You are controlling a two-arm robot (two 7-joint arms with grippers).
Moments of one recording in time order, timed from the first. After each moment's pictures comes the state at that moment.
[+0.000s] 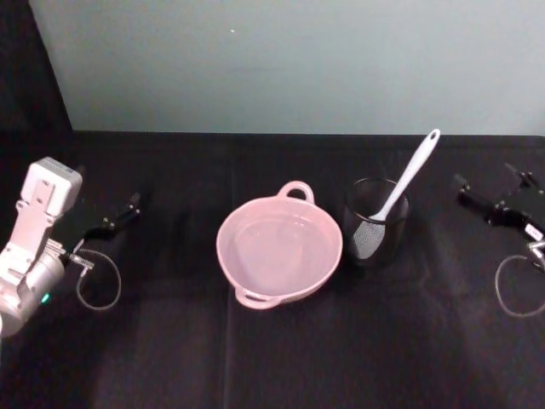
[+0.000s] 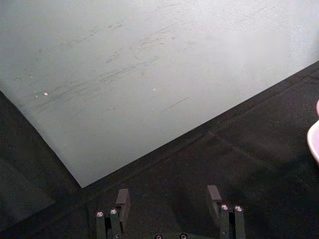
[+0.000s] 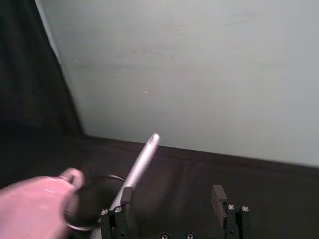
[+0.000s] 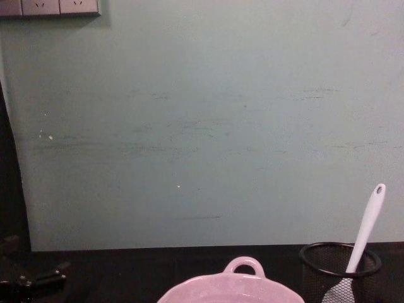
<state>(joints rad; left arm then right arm) -0.20 0.60 0.45 -1.41 -0.25 -0.12 0.03 0.07 0.66 -0.20 -1.60 0.68 0.05 0.22</state>
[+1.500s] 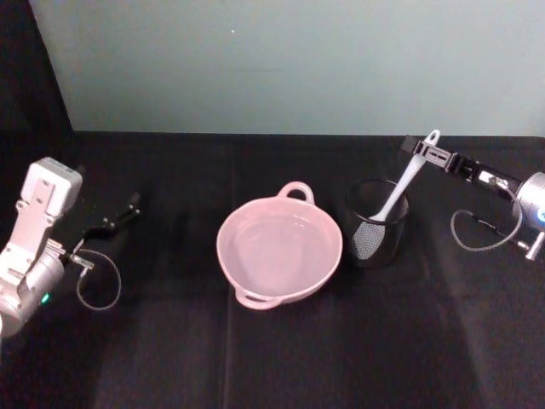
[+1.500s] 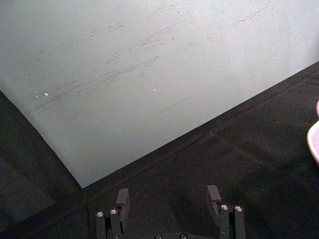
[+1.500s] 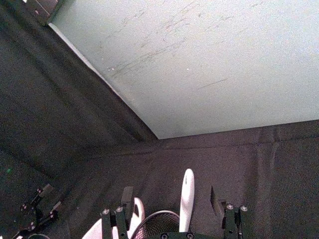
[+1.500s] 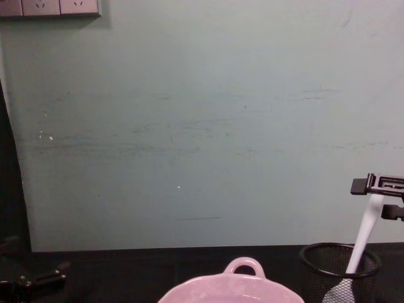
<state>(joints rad) -0.20 0.60 0.45 -1.41 -0.25 -0.12 0.03 0.41 0.57 -0.31 -1.33 1.07 0.42 0.36</state>
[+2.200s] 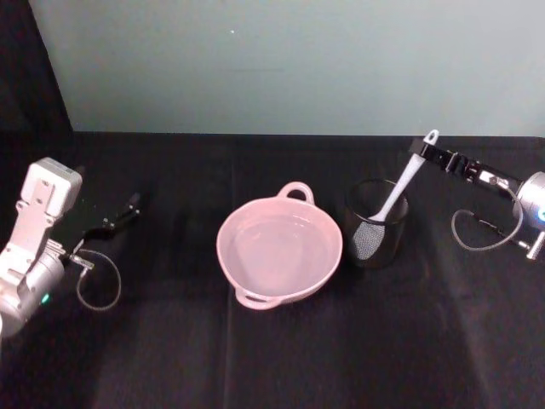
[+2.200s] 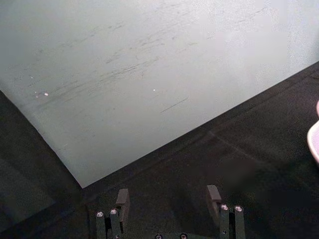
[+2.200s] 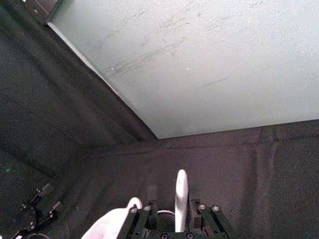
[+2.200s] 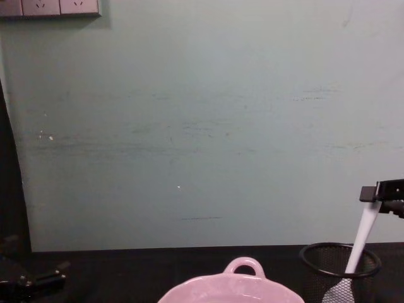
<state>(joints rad) -0.20 0.60 0.45 -1.41 -0.25 -0.12 0.03 0.41 0.57 -0.31 -1.33 1.07 0.42 0.36</state>
